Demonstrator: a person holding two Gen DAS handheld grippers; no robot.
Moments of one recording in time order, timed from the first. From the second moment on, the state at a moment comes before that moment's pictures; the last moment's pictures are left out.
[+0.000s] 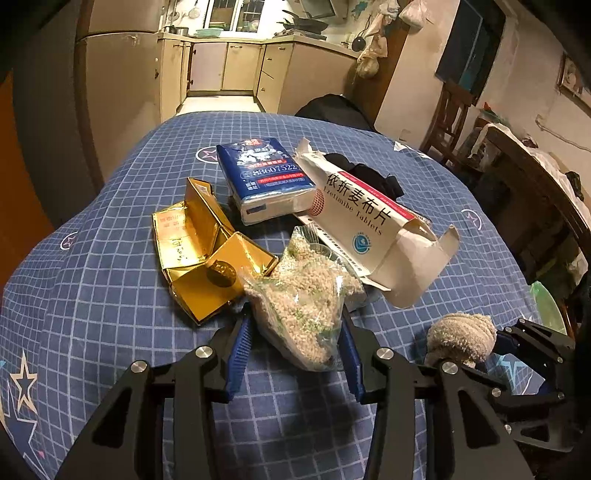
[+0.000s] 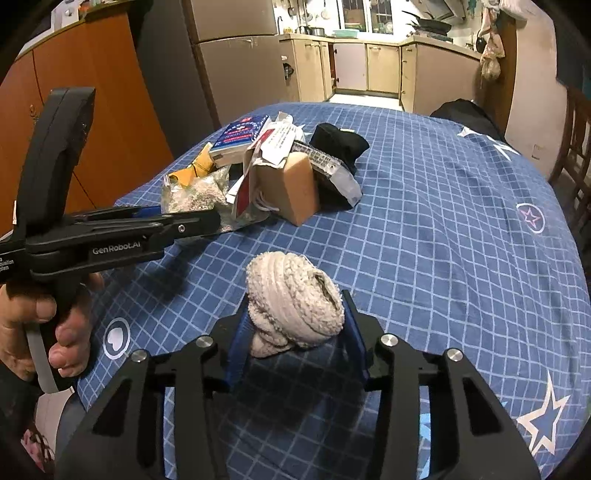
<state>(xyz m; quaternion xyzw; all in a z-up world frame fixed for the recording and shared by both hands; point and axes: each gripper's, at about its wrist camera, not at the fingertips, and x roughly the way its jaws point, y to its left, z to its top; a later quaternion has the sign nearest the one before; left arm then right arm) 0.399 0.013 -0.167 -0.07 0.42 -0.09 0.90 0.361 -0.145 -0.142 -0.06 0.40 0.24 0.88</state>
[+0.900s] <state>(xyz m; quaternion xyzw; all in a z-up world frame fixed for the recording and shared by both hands) 0.275 -0.052 -0.064 -0.05 0.31 -0.12 0.94 0.278 -0.232 -0.043 0.00 0.29 0.15 0.95</state>
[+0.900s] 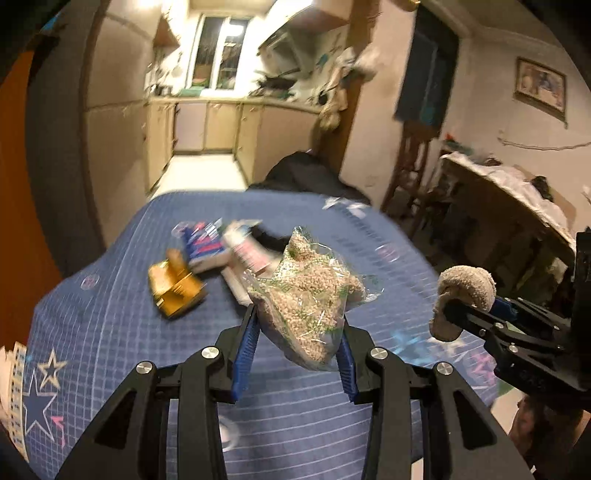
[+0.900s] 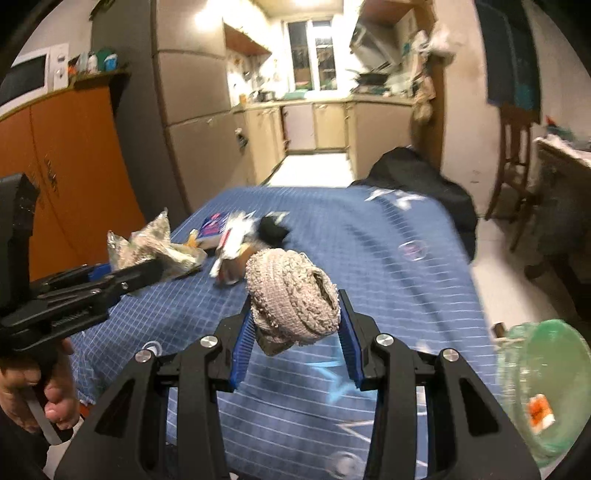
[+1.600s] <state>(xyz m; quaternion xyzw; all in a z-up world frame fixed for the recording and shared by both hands) 0.281 -0.312 0.002 0.00 0.28 -0.28 0.92 0.227 -0.449 0.010 0.02 0.26 -0.05 0.96</state>
